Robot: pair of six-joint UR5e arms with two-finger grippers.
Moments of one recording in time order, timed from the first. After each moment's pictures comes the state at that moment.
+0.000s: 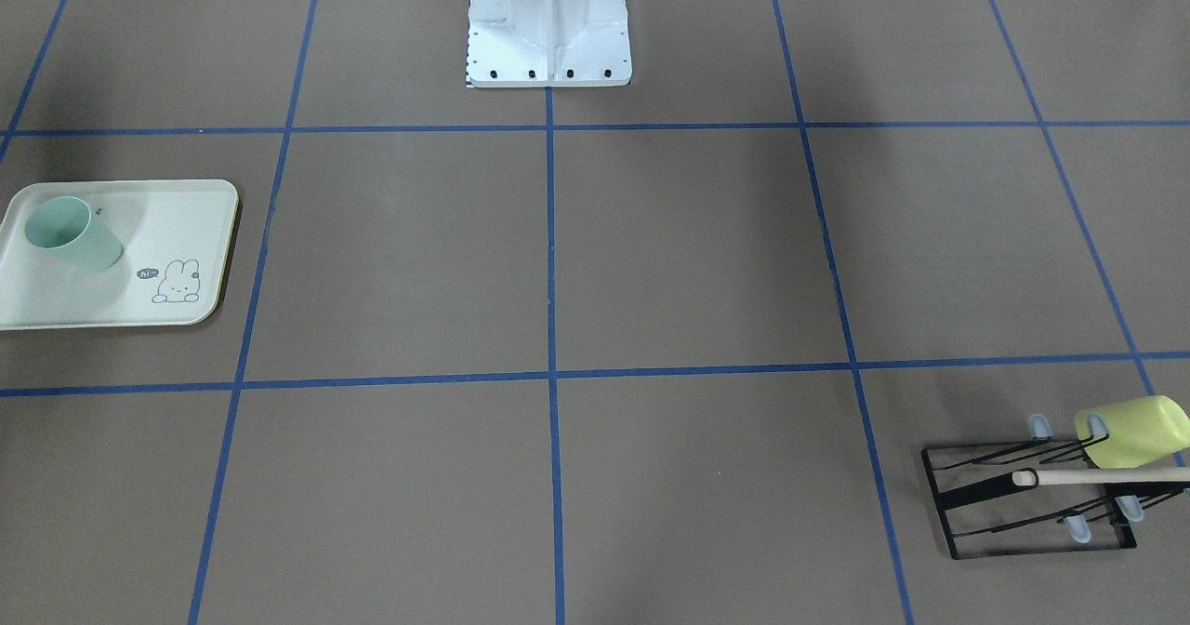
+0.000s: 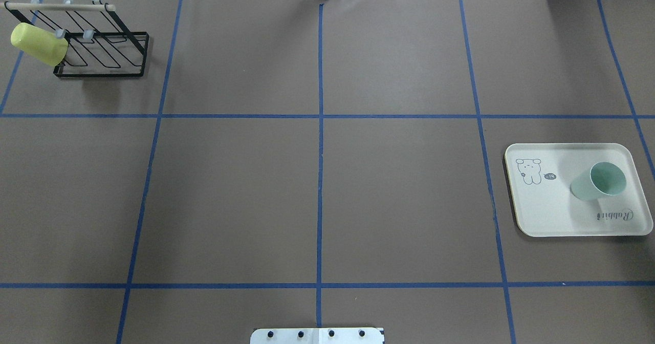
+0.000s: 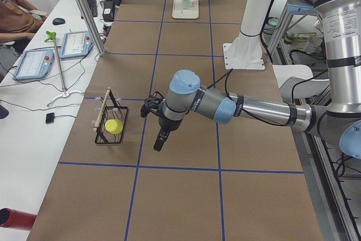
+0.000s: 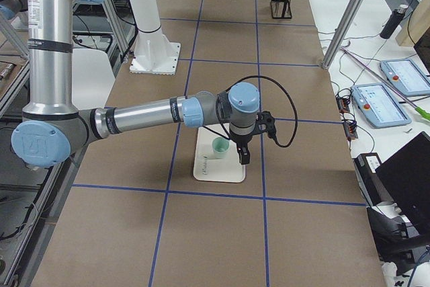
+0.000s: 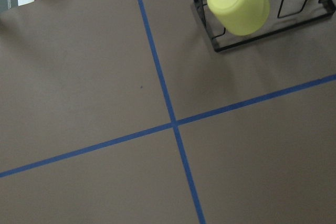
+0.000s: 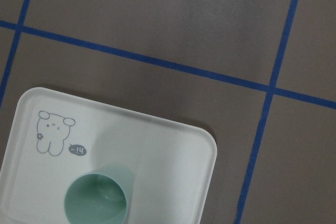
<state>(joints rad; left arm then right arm) -1.54 -1.32 -1.94 -1.83 -2.17 0.01 1.49 -1.64 1.85 -1.61 2.38 -0.04</state>
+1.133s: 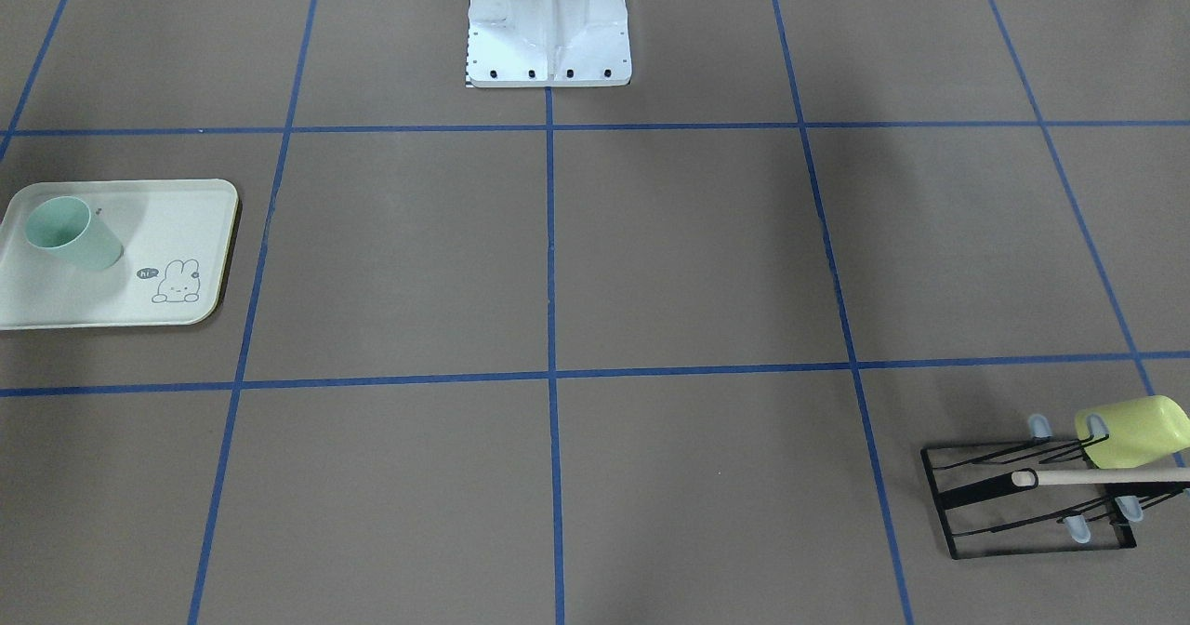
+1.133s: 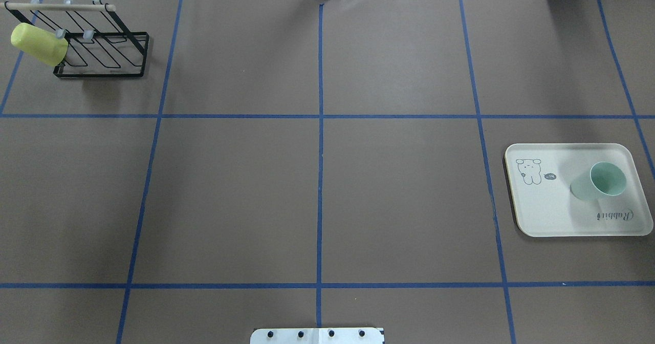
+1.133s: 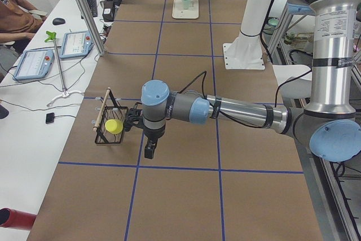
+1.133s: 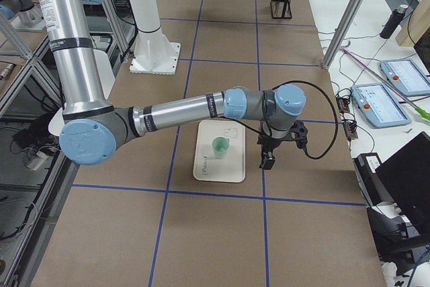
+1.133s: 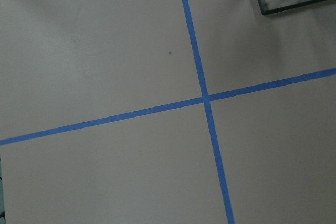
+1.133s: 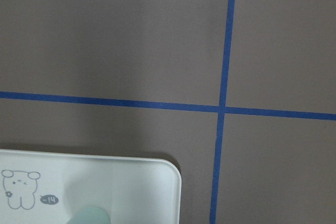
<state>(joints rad) -1.53 -1.52 -1.78 -1.60 -2.27 -0.03 1.50 -1.38 1.62 -1.86 2.38 -0.03</state>
